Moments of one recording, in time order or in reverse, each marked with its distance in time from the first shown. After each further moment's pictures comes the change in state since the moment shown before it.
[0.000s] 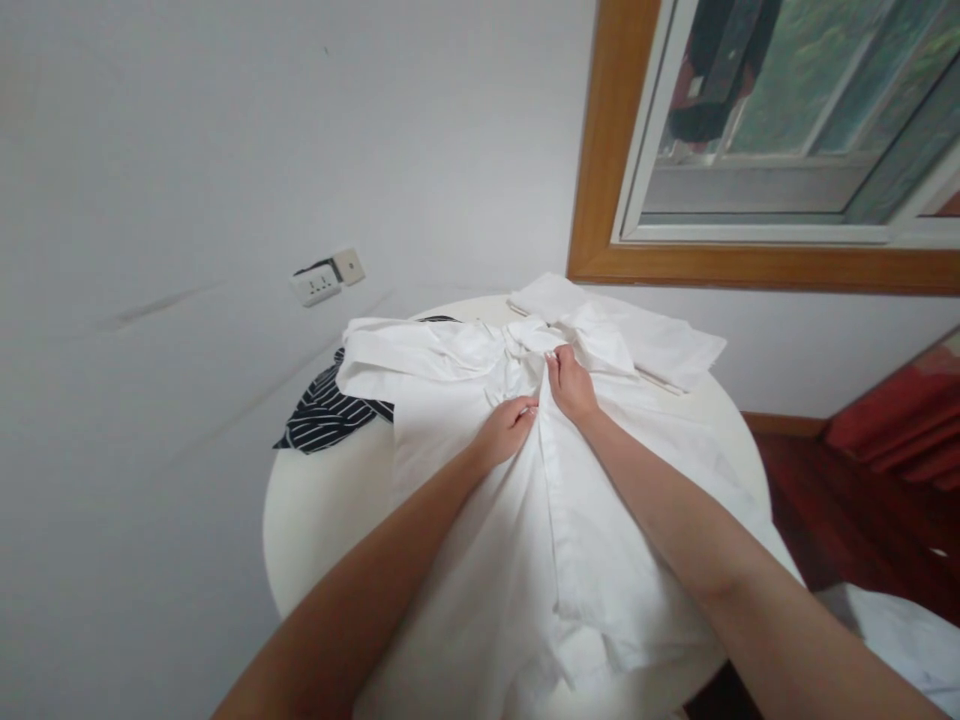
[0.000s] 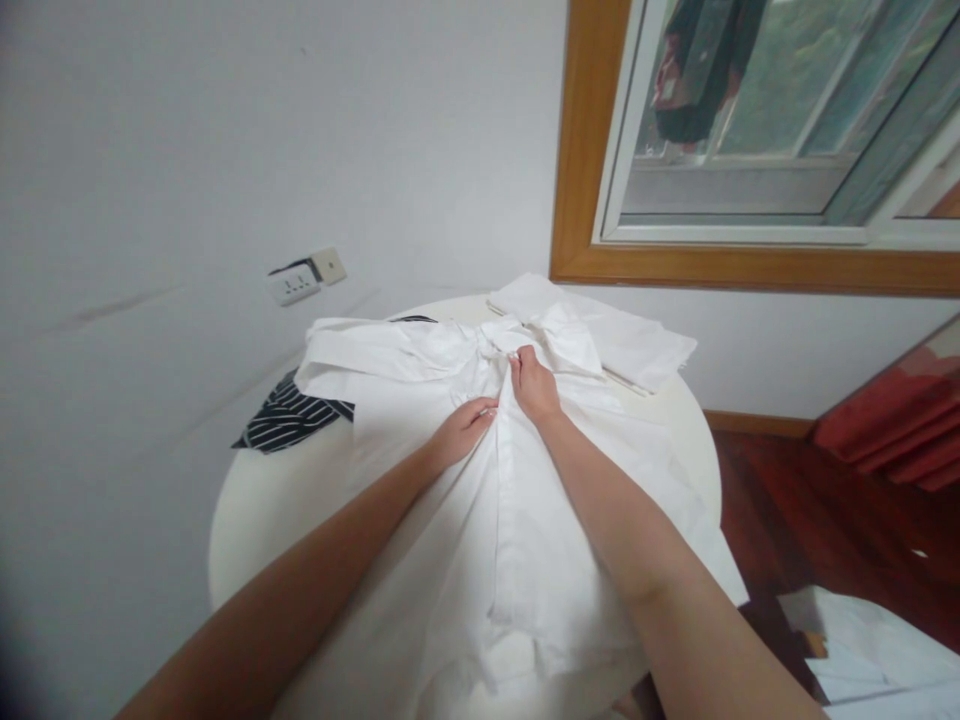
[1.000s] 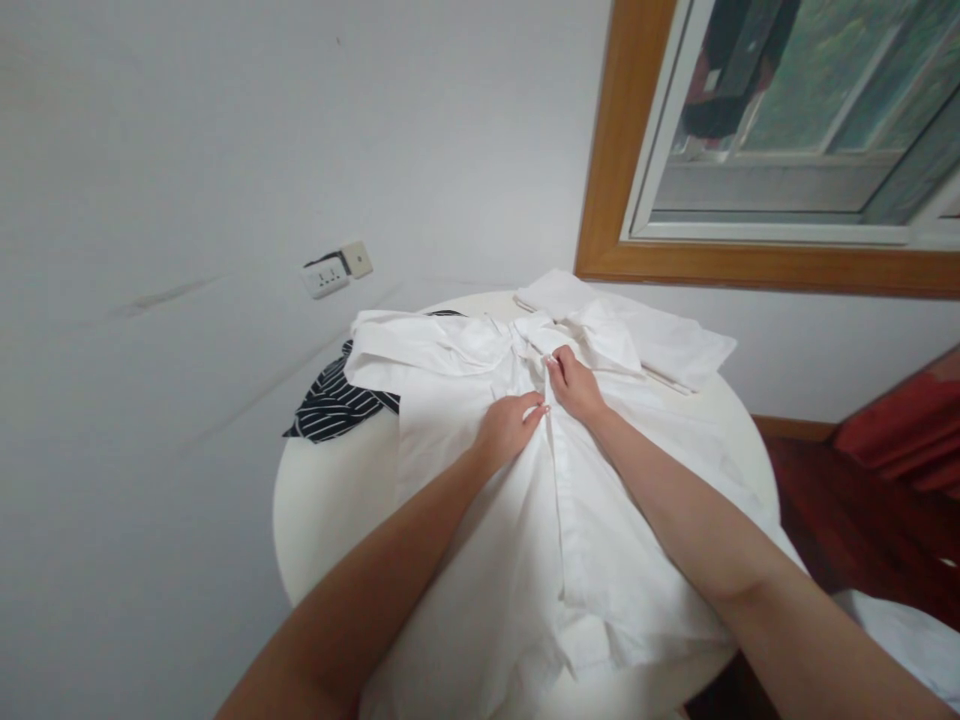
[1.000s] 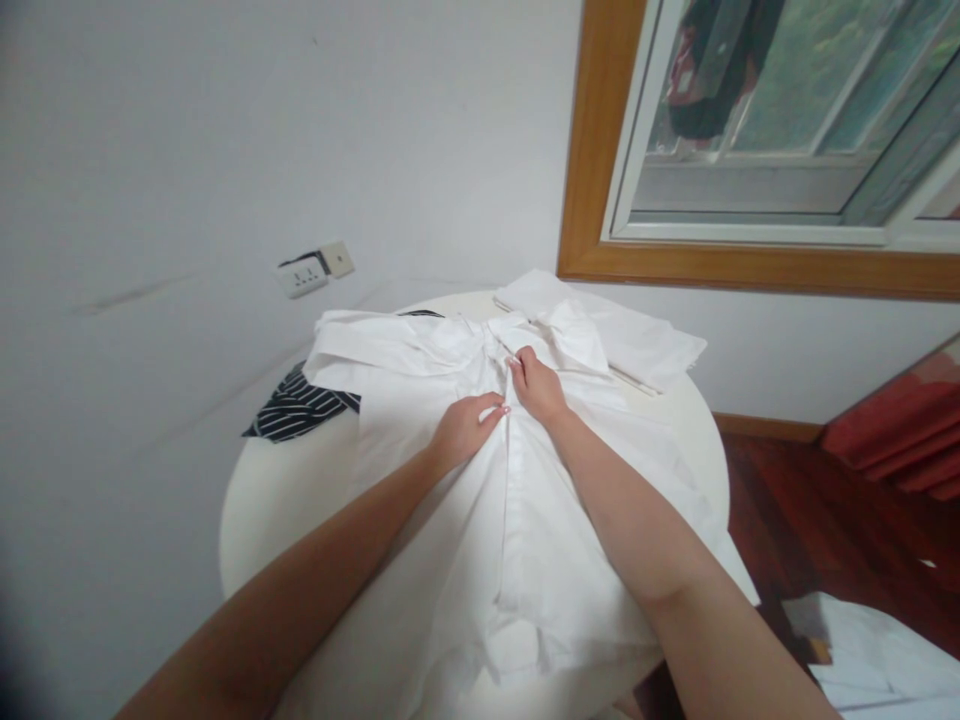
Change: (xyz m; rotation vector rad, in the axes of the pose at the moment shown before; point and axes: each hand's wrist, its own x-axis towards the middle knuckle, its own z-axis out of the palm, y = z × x) left_hand -0.007 0.010 -0.002 0.339 0.047 -0.007; right_hand -0.006 0.000 -0.004 0.125 -0.061 -0.113
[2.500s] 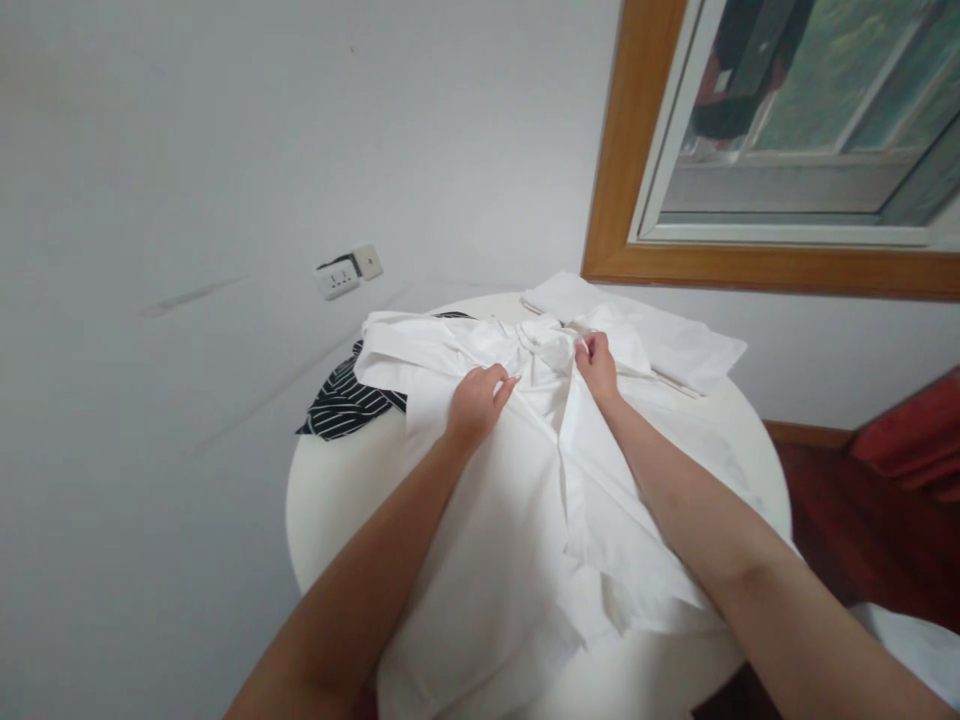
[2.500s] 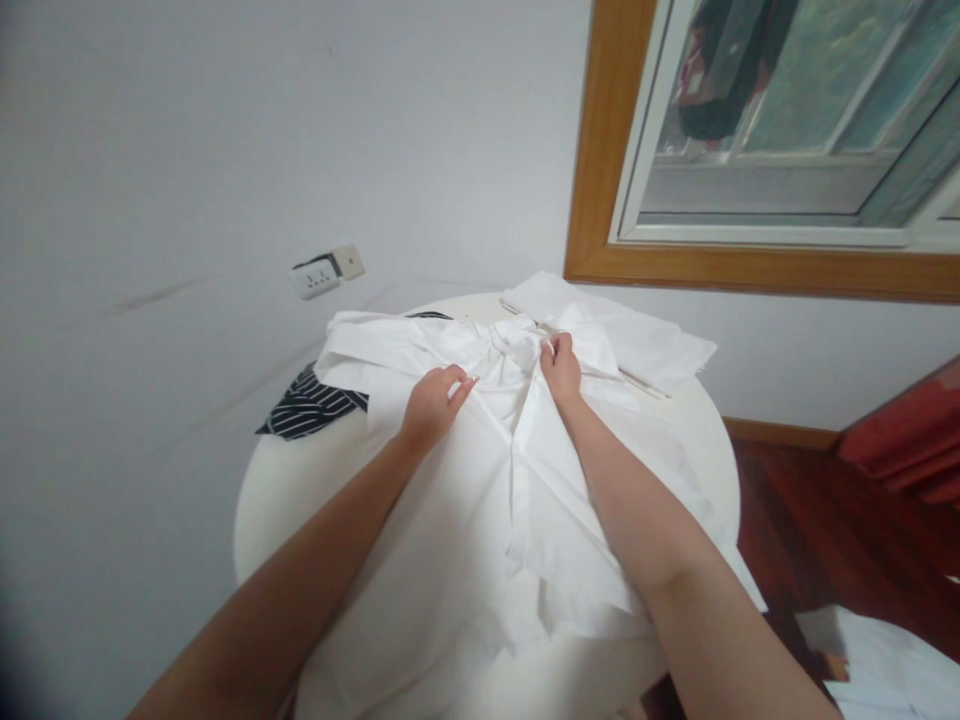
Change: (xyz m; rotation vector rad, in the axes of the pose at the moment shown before) left_hand 0.006 -0.030 -0.047 0.216 0.264 0.038; right_hand 0.029 0.029 -0.002 0.160 0.251 0.257
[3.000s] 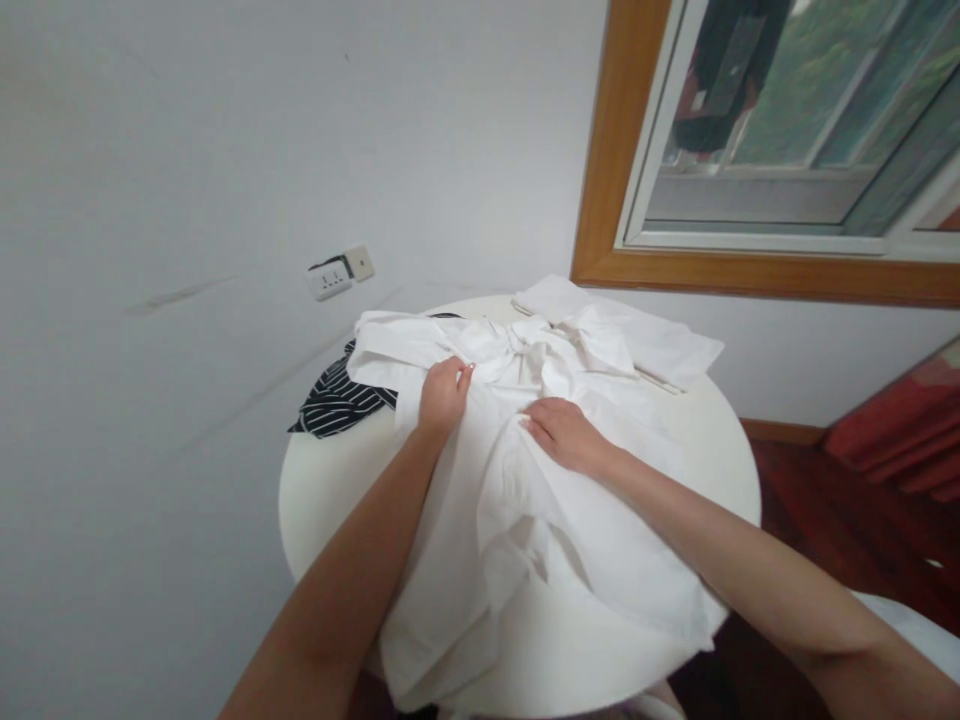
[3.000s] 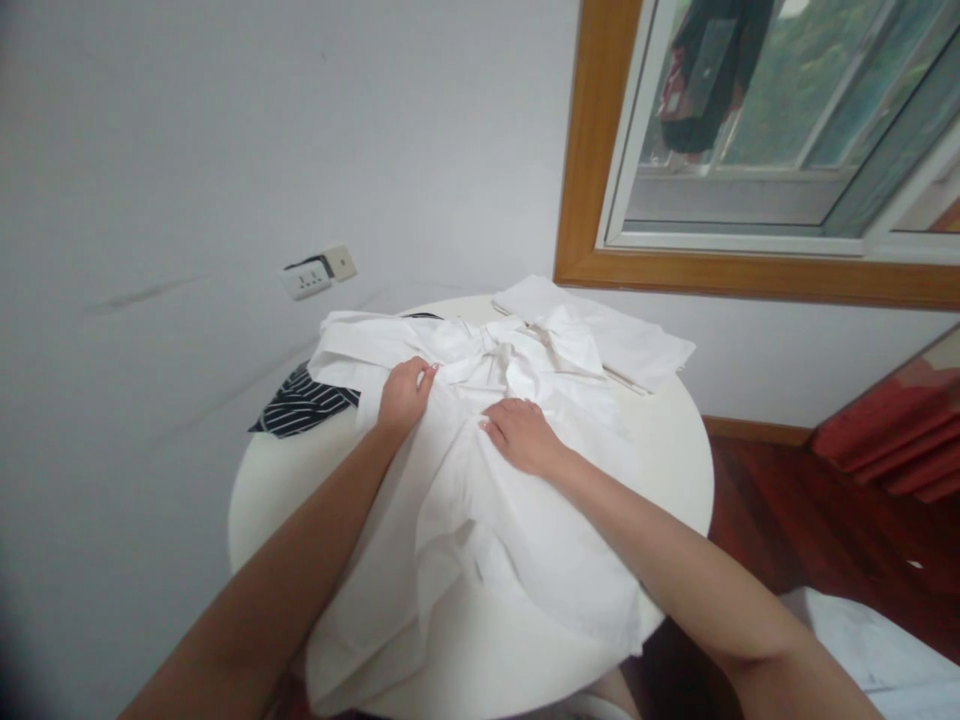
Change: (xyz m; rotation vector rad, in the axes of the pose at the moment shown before) left_hand 0.000 -0.043 0.001 0.088 0.066 -0.155; right_hand -0.106 -0.060 -0.041 -0.199 -0.614 -0.483
